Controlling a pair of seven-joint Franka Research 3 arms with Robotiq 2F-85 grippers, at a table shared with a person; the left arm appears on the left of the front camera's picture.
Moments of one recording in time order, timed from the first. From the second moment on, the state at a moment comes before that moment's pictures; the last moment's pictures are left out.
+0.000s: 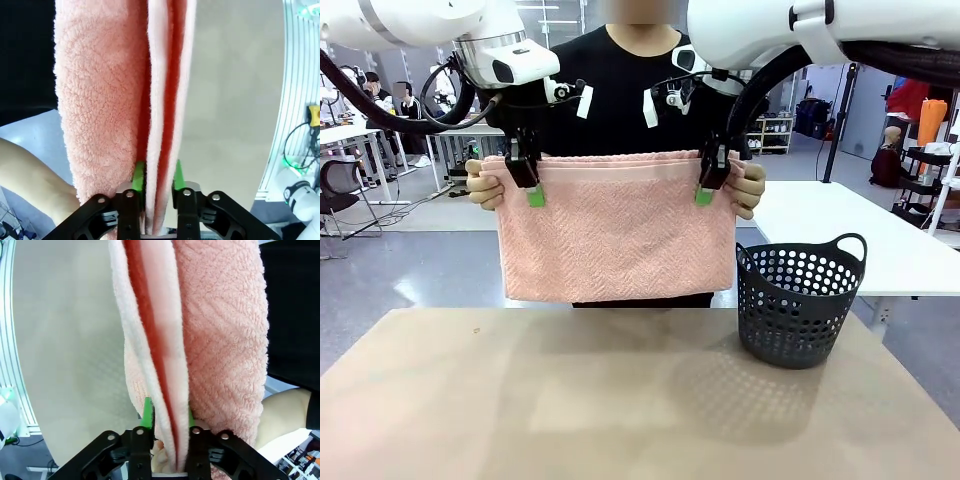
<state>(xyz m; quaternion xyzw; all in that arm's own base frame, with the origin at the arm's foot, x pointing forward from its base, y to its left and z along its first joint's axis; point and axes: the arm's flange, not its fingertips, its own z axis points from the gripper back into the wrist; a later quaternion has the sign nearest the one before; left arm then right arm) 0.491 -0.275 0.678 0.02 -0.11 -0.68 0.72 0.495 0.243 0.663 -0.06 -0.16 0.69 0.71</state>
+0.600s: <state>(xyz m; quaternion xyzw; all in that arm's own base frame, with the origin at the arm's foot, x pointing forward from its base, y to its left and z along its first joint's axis) 0.484 -0.273 0.698 0.03 -0.14 -0.67 0.73 0.493 0.237 0.679 -0.05 -0.15 0.68 0.72</state>
